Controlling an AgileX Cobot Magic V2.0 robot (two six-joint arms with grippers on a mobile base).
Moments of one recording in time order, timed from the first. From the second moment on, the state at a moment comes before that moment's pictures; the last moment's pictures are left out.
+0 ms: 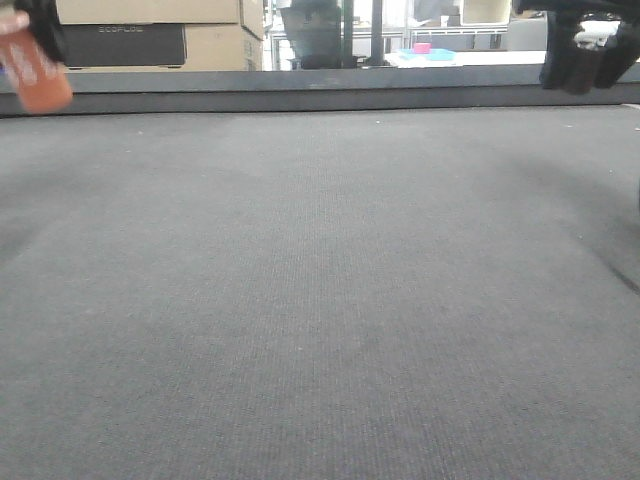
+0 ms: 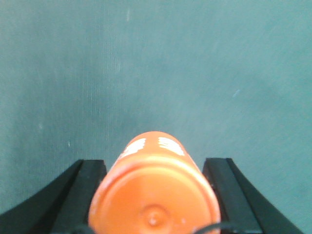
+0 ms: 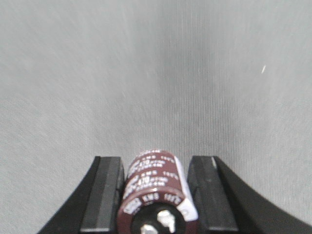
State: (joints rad) left arm -0.10 1.80 -1.66 -0.10 0.79 0.06; right arm 0.12 1.87 -1.70 0.07 0.93 0.05
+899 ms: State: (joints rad) left arm -0.10 1.01 -0.78 -0.25 0.14 0.07; right arm 0.12 1.06 -0.77 0.02 0.27 0.05
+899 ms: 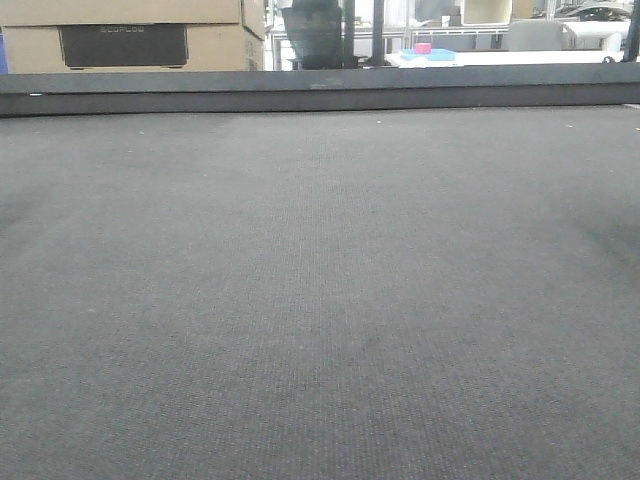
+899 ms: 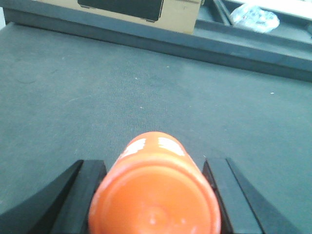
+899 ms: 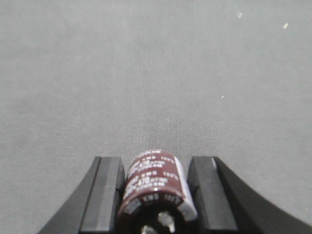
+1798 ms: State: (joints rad) left arm -0.10 0.37 -0.65 -0.10 0.21 0.07; right arm 0.12 0.57 -0.74 0.02 0.31 0.05
